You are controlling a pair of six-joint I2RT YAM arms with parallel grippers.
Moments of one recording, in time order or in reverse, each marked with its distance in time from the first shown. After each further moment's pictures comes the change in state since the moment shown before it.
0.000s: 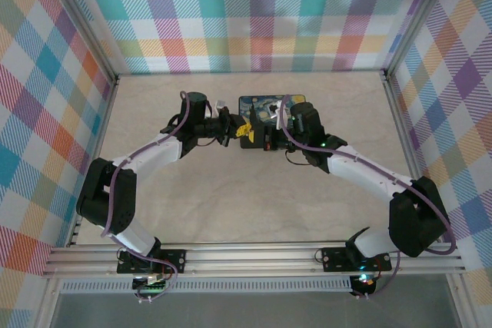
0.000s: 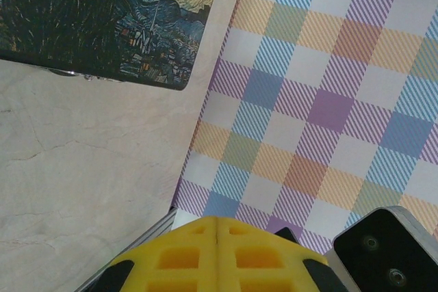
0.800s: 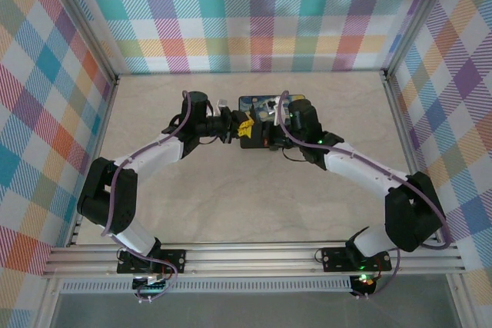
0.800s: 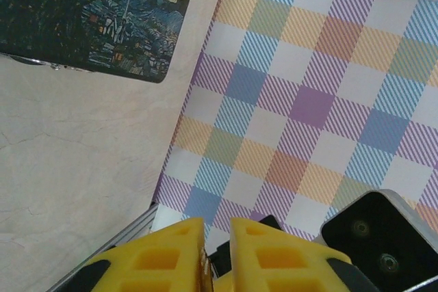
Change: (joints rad) left arm -0.010 0.007 0.000 0.067 0.011 -0.085; right arm 0.002 0.030 0.027 0.039 0.009 0.030
